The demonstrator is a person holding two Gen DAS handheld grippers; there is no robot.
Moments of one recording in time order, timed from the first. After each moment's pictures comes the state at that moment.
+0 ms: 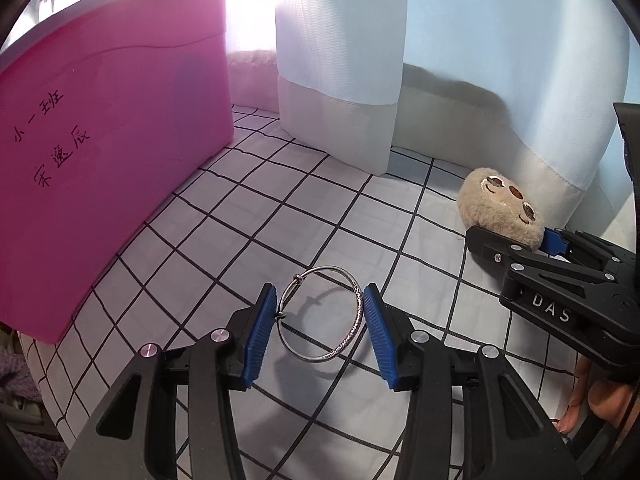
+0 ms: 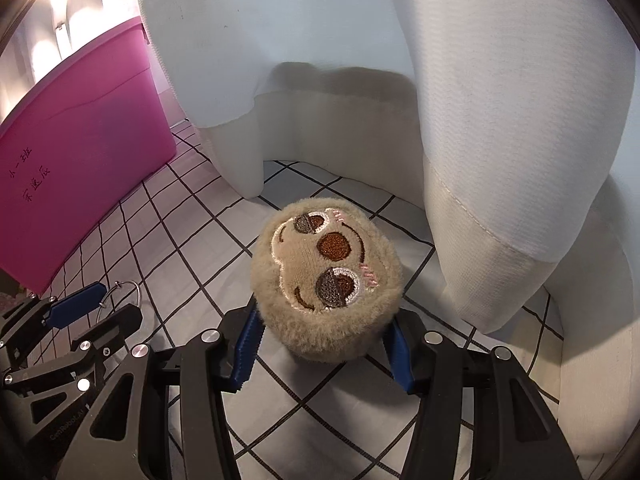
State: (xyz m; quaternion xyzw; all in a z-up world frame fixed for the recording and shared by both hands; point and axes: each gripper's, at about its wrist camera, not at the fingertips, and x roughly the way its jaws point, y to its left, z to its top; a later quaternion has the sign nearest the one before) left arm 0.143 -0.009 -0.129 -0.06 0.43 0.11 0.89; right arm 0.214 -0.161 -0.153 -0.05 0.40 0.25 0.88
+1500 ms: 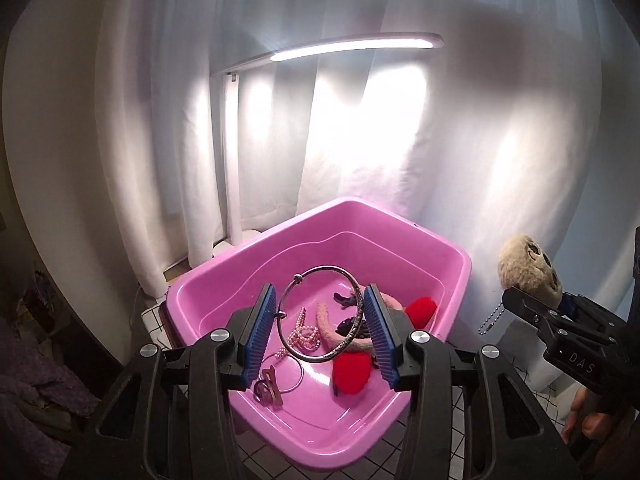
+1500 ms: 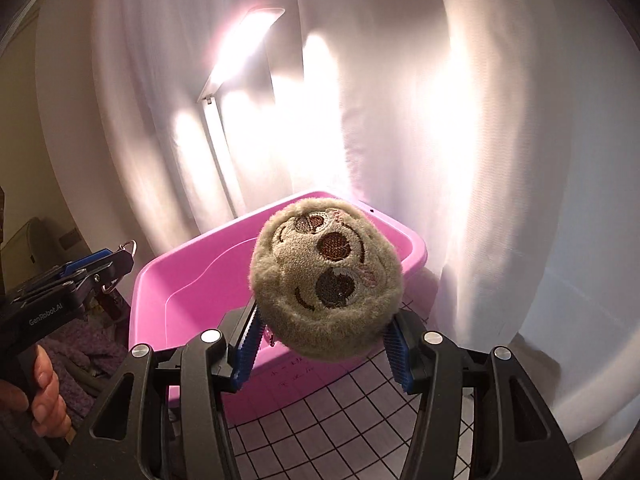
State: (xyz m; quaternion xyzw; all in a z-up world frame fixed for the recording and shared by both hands) left arm 0.034 0.221 0.113 -0.12 0.27 0.22 0.93; right arm 0.118 0.009 0.087 -0.05 0.27 0.40 0.88
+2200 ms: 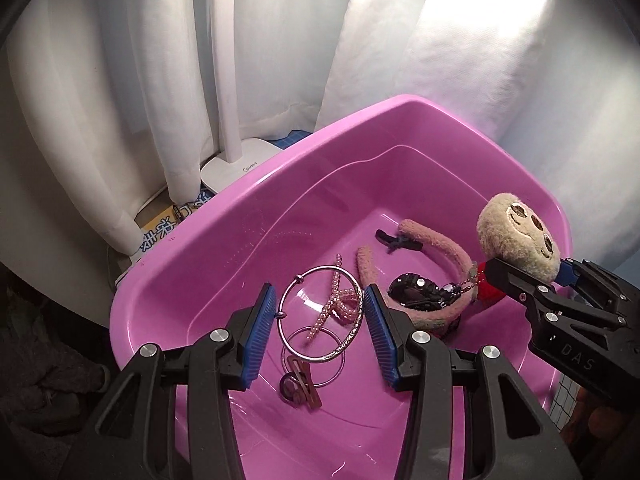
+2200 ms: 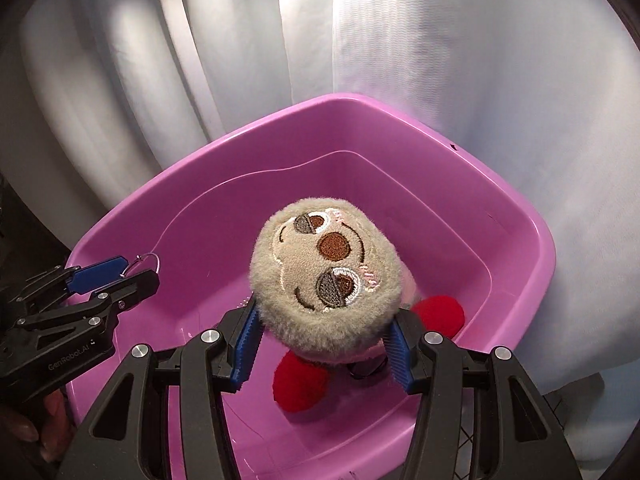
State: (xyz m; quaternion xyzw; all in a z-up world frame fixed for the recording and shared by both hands) left arm 0.125 0.313 0.017 -0.16 0.45 0.19 0.86; right arm 0.184 0.152 0.030 -0.13 0.42 0.35 0.82
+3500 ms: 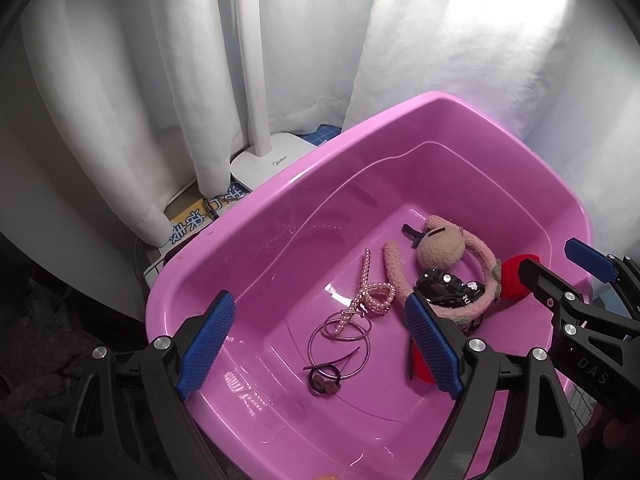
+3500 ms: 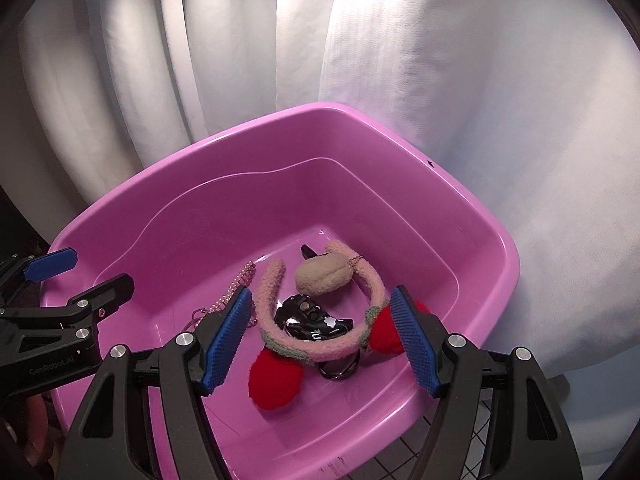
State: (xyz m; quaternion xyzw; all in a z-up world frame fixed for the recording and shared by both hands) left arm 0.123 0.319 0.029 -0.15 0.47 0.23 0.84; right arm 0.162 0.158 0.043 -0.18 0.40 0.31 0.85
